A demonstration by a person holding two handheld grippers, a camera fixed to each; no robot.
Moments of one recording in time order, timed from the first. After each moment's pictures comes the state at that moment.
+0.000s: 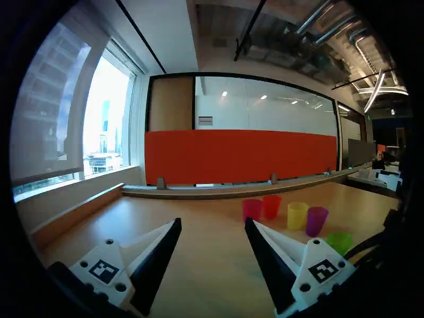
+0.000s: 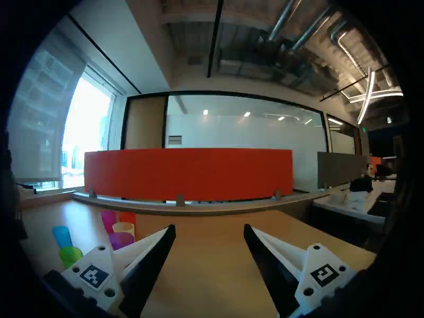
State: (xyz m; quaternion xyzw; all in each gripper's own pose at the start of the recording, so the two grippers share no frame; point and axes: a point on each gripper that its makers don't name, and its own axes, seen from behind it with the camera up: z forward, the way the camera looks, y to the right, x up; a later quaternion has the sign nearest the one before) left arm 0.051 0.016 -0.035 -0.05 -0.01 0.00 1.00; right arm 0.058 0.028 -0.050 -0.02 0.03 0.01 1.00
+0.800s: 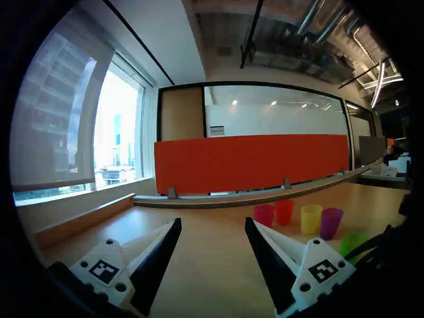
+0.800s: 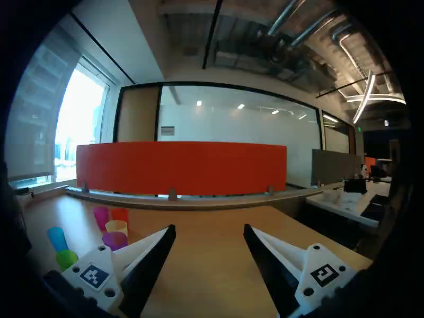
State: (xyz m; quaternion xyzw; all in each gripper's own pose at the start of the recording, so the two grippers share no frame) left arm 0.042 0.016 -0.020 0.00 0.02 0.02 1.00; right arm 0.066 0.029 -0.039 -0.04 -0.01 -0.01 1.00
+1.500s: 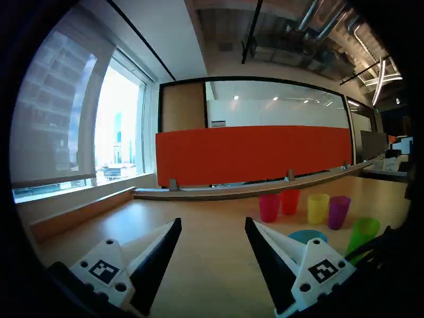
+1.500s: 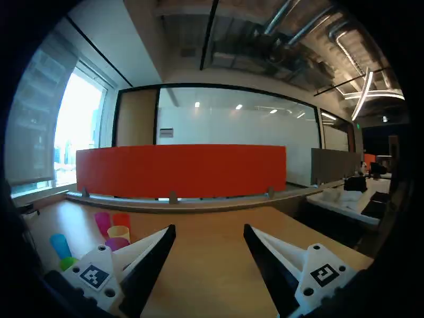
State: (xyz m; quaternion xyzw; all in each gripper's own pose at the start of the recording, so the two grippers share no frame) left arm 0.009 0.008 -0.005 0.00 0.01 0.02 1.00; right arm 0.077 0.028 -0.043 -0.04 -0.01 0.00 1.00
